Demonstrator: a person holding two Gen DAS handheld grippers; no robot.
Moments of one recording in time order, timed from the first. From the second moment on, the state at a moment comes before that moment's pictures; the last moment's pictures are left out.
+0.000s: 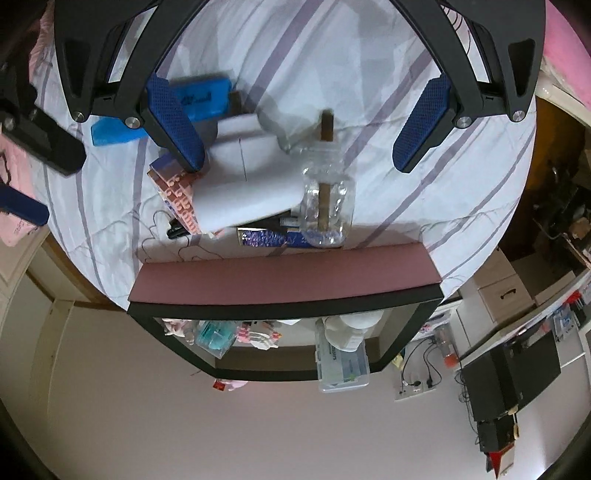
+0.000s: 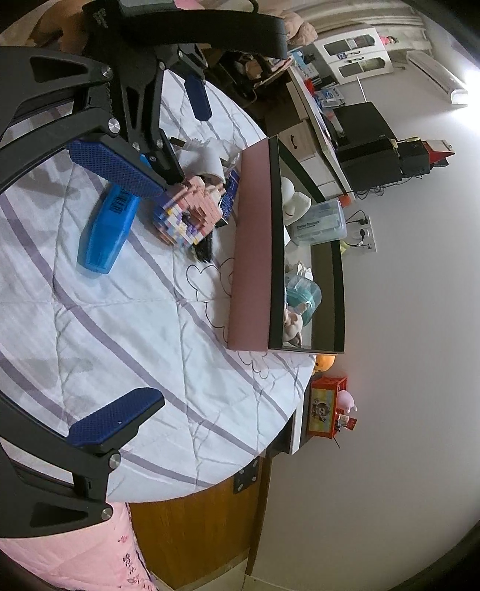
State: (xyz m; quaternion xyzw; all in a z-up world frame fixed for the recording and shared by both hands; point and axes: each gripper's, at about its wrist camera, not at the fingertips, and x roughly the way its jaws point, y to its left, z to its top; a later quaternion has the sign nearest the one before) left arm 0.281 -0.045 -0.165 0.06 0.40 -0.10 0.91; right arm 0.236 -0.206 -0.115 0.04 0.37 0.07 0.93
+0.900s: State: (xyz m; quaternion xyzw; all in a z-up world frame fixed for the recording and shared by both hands) left arm 0.257 0.016 -0.166 0.01 0.41 -0.12 0.91; right arm 0.264 -0.162 -0.132 0.01 0.41 0.09 0.91
